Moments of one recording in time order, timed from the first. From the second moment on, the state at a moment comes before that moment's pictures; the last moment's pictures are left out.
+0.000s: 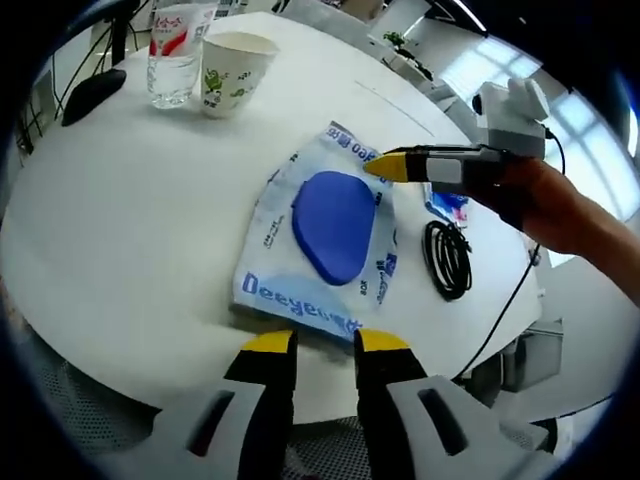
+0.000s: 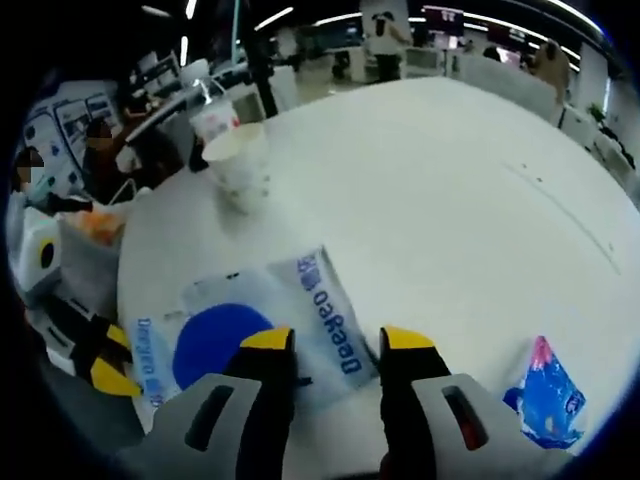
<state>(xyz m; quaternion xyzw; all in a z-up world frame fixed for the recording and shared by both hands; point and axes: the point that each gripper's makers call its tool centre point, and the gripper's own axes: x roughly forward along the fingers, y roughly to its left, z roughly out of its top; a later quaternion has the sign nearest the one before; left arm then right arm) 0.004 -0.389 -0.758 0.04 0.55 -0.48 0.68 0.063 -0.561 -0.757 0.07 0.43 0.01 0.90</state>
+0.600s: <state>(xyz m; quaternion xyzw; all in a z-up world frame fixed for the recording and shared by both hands) 0.019 -0.380 -0.765 0.04 0.55 -0.45 0.70 0.041 -0.556 -0.755 0.09 0.43 0.01 0.90</state>
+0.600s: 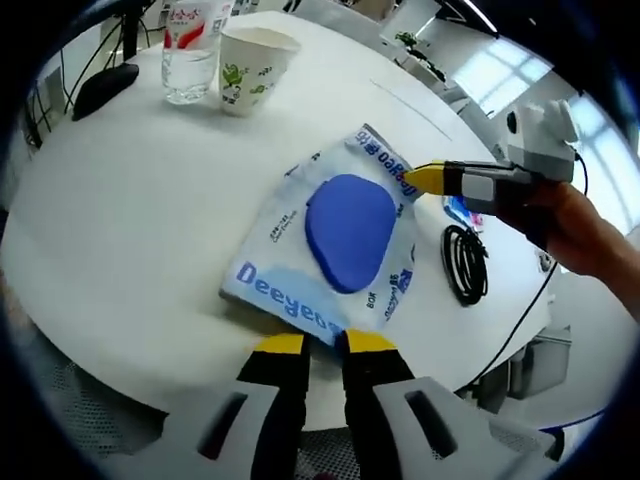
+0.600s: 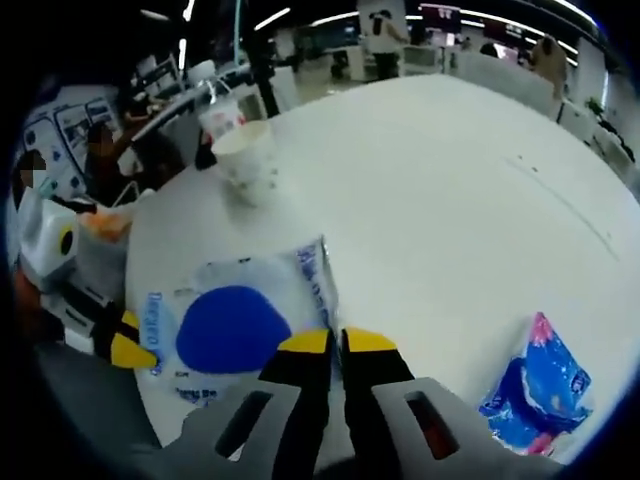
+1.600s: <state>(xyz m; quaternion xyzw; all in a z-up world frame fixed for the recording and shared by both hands) 0.074 -0.372 -0.765 0.06 0.52 -0.43 0.73 -0.020 -0.519 -0.755 0.20 0.40 -0.05 0.90</state>
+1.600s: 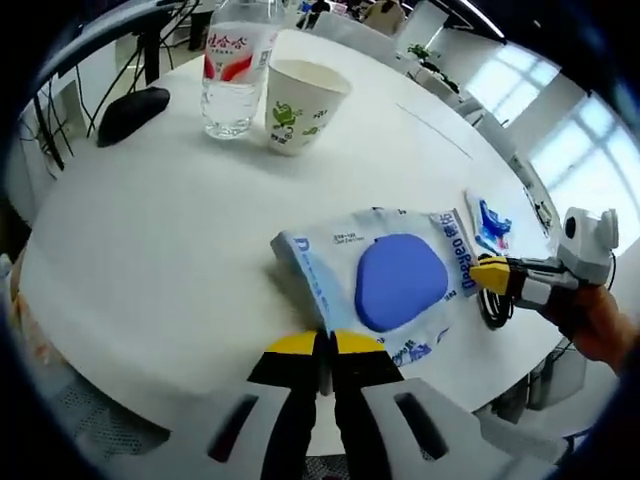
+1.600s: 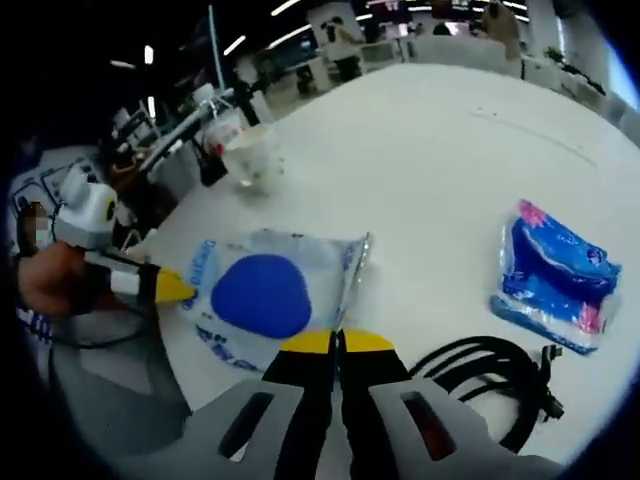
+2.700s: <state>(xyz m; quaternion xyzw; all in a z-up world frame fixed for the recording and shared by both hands) 0.083 -0.351 -0.754 0.06 0.49 -0.49 0.71 -0.043 -0.509 -0.752 0.27 0.35 -0.08 0.89</state>
